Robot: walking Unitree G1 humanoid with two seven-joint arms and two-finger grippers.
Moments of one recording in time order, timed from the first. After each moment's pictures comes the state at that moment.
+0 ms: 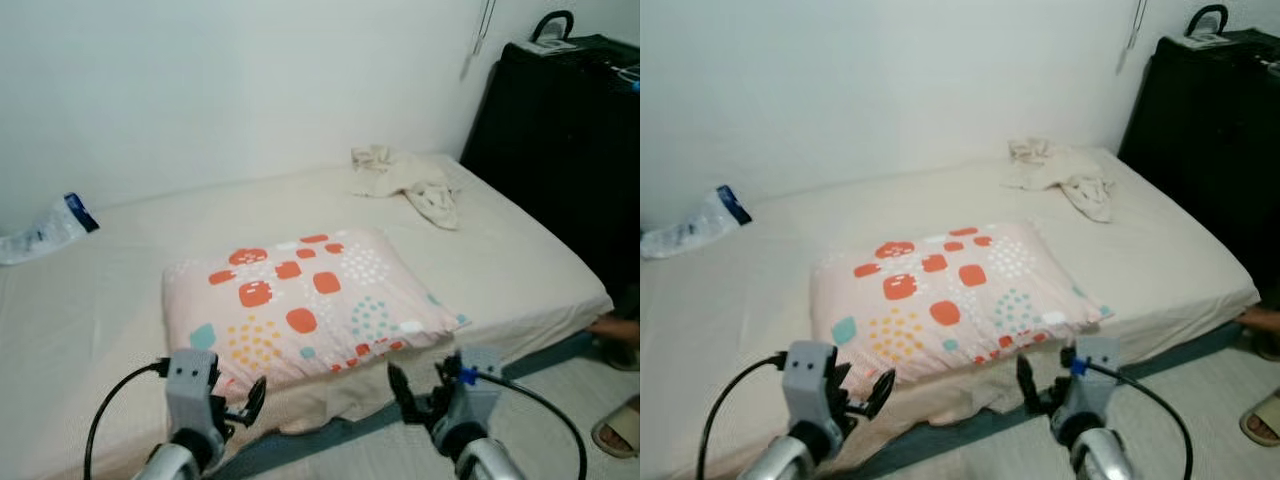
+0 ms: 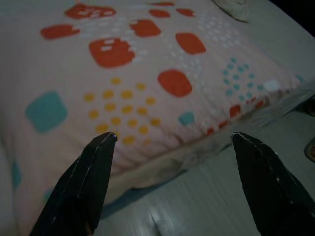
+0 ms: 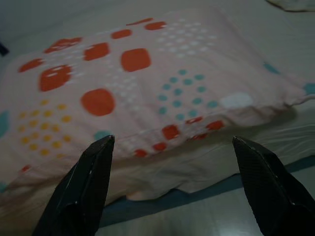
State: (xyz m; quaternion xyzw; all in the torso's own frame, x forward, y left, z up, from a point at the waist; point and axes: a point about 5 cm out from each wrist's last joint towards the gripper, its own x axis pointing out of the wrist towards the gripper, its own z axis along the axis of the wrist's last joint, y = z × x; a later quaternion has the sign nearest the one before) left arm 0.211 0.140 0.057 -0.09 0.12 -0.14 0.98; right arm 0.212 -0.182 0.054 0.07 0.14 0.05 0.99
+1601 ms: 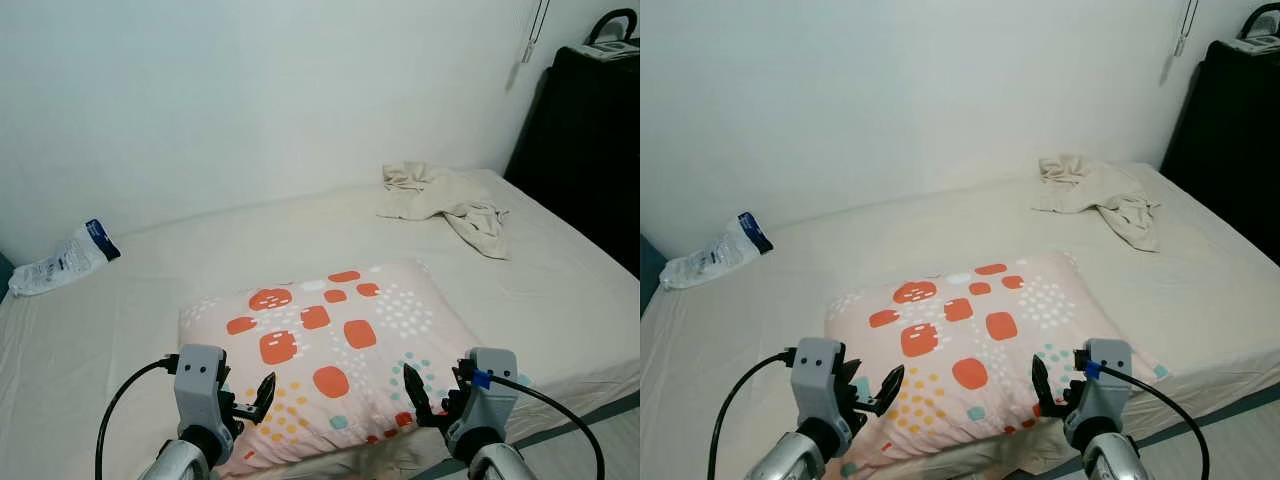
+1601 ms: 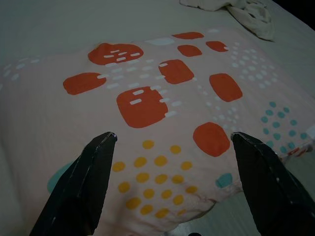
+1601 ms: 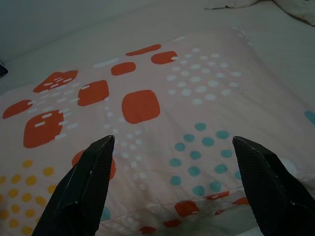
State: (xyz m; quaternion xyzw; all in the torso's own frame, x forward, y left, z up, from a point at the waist) left arm 0.212 0.137 0.059 -0.09 0.12 -0.15 0.98; right arm 0.211 -0.188 0.056 0.07 0.14 0.03 0.99
